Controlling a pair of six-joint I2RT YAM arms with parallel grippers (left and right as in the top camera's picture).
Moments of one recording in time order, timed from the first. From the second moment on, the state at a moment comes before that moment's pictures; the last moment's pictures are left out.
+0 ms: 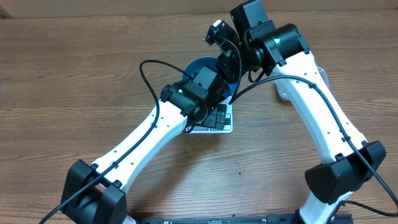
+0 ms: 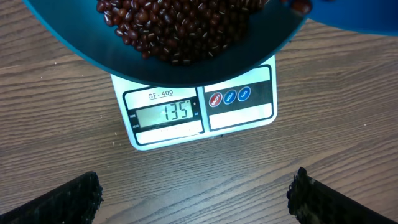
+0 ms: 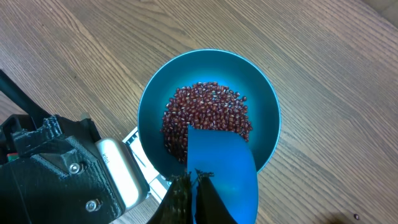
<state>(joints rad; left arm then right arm) -0.64 1.69 1.38 -0.94 -0.02 -0.47 0.45 1.88 2.00 -1.19 -0.23 -0.30</state>
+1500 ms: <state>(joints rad) -0.64 1.69 1.38 -0.95 -0.02 -0.47 0.53 1.88 2.02 -1.03 -0.08 -0.45</state>
